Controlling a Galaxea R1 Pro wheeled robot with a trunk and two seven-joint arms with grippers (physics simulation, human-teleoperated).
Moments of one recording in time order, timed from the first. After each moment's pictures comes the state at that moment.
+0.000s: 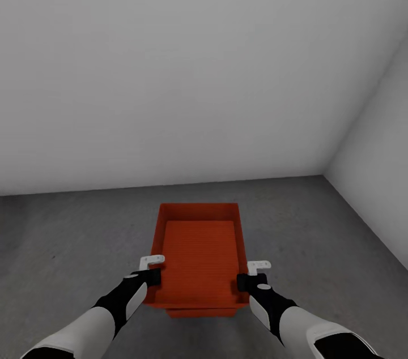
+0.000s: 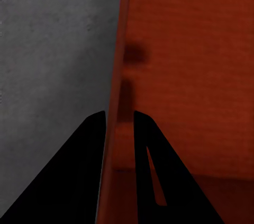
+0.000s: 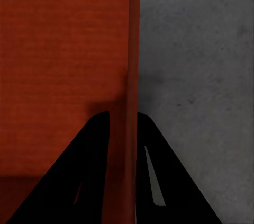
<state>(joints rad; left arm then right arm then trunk) -0.69 -0.05 -0.14 -0.30 0.25 0.16 0.13 -0.74 0.13 0.14 -0.09 -0.09 -0.07 -0.15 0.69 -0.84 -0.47</state>
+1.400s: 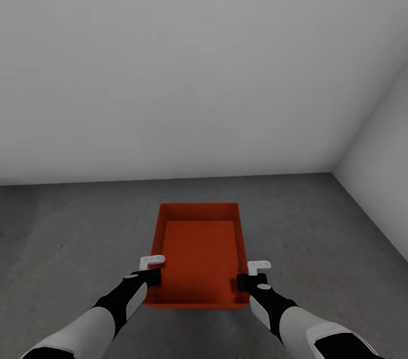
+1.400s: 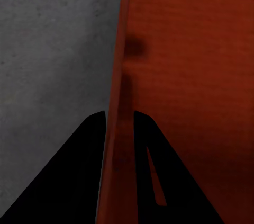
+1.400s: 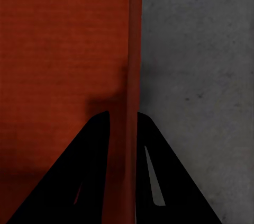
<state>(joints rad) -0.69 -0.05 -0.14 -0.30 0.25 0.16 0.13 -0.74 0.13 0.14 -0.09 -0.09 -0.07 -0.15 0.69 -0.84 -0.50</state>
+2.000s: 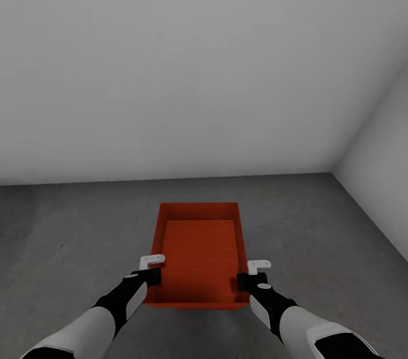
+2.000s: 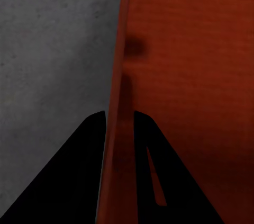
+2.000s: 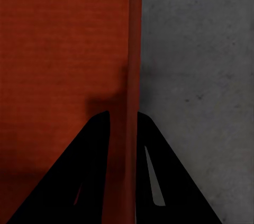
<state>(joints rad) -0.69 -0.05 -0.14 -0.31 0.24 0.16 0.13 -0.74 0.12 0.14 -0.09 -0.09 -0.07 -0.14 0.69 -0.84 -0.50</state>
